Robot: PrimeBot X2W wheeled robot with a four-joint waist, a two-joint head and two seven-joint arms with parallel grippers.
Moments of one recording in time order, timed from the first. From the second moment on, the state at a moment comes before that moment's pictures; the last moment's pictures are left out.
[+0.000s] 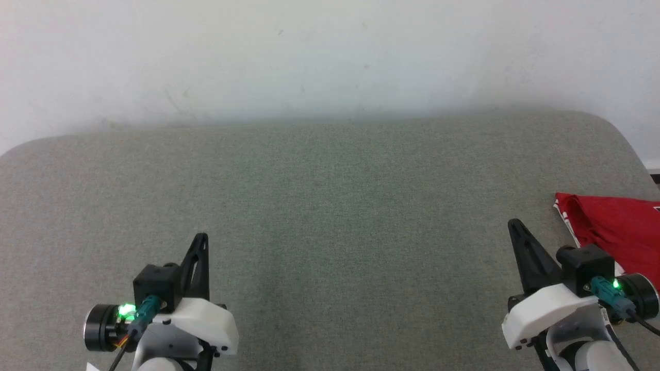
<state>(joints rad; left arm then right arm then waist) -0.01 0.05 0.00 0.01 -0.01 -0.01 0.00 -0.01 -0.05 0.00 0.01 0.01 0.13 0.00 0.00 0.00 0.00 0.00</state>
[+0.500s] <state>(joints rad) -0.01 0.05 0.00 0.01 -0.01 -0.01 0.00 -0.01 -0.05 0.00 0.01 0.01 0.13 0.00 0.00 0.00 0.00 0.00</state>
